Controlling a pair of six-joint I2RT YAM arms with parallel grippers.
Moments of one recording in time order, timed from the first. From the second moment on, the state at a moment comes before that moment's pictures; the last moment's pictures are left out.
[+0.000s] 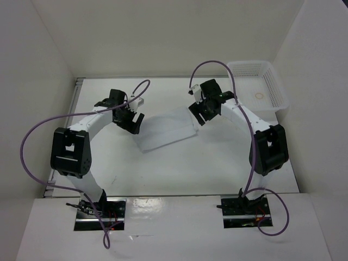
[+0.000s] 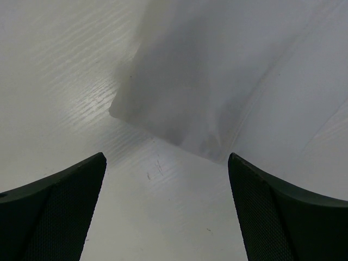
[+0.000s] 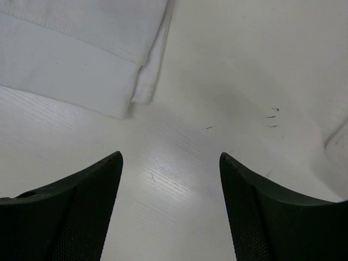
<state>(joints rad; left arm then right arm) -0.15 1.70 1.22 -0.58 0.24 0.31 0.39 1.74 1.43 -0.70 0.01 -0.29</state>
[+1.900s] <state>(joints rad) -0.03 2.02 1.39 -0.58 0.45 0.42 0.39 1.81 1.44 -0.72 -0.04 -0.27</state>
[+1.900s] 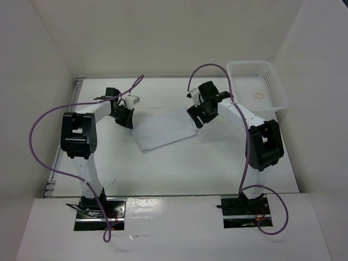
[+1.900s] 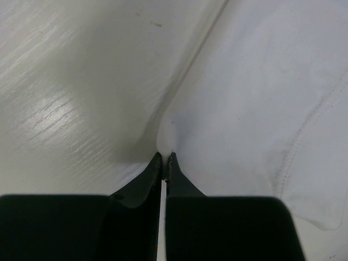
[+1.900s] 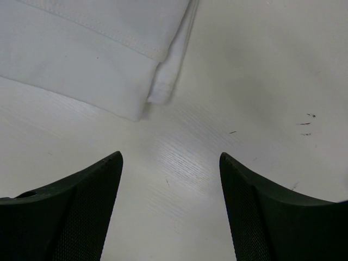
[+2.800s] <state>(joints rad) -0.03 1.99 1.34 -0.54 0.43 0.41 0.20 2.18 1.74 -0.77 -0.64 -0.27</state>
